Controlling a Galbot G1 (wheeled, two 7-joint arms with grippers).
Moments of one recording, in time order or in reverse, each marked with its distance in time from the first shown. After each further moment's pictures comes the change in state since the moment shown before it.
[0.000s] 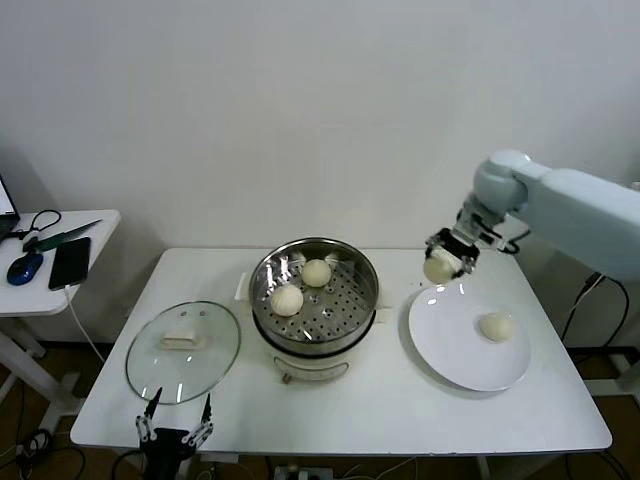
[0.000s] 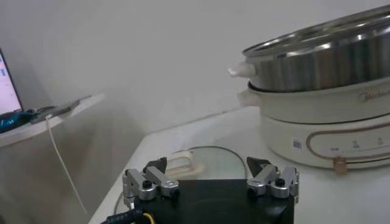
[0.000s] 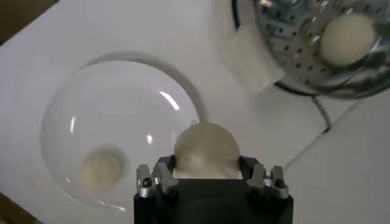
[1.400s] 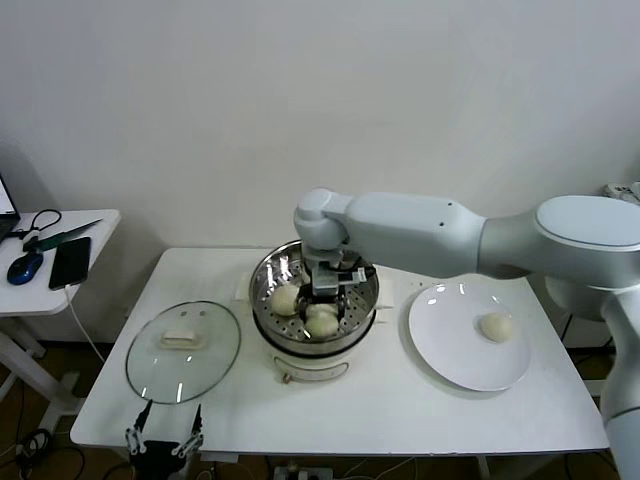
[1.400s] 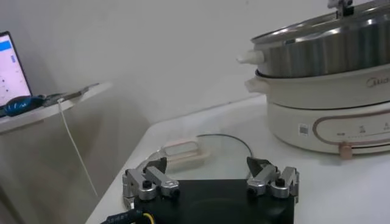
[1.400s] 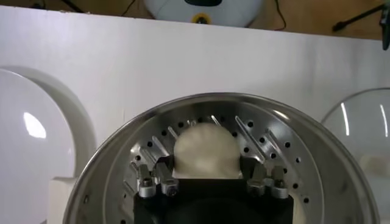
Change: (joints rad) left arm 0.030 0.014 -0.031 0.023 -0.047 -0.031 -0.003; right arm -0.127 0.477 -0.077 -0.010 -0.040 0.167 -0.042
